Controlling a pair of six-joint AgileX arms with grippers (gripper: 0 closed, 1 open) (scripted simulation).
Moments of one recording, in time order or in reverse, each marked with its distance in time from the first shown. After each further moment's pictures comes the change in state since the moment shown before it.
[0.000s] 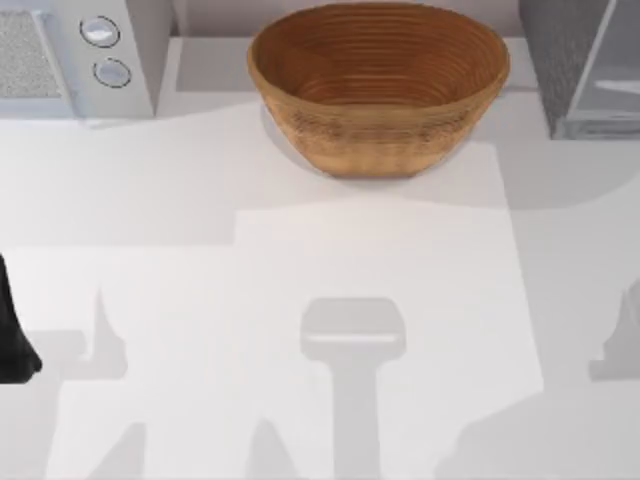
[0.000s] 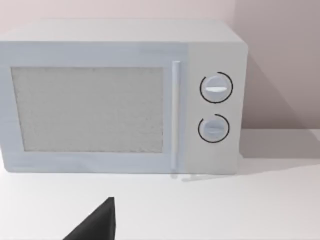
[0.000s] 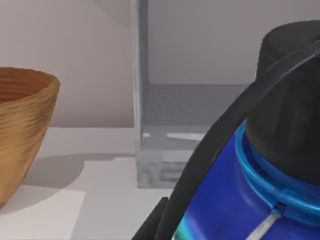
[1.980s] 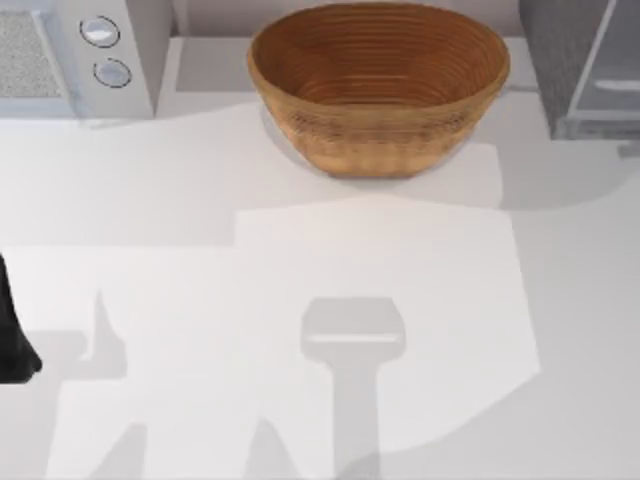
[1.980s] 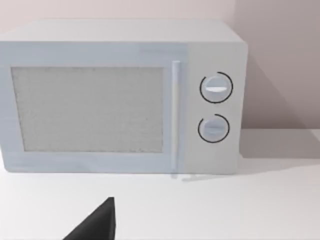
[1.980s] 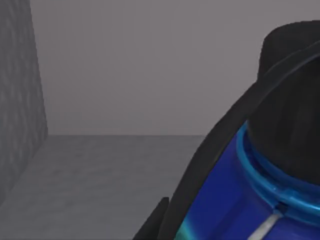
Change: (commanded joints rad) left arm 0.000 0.000 0.000 0.000 0.000 0.000; right arm -0.280 2.110 0.983 1.129 -0.255 0.014
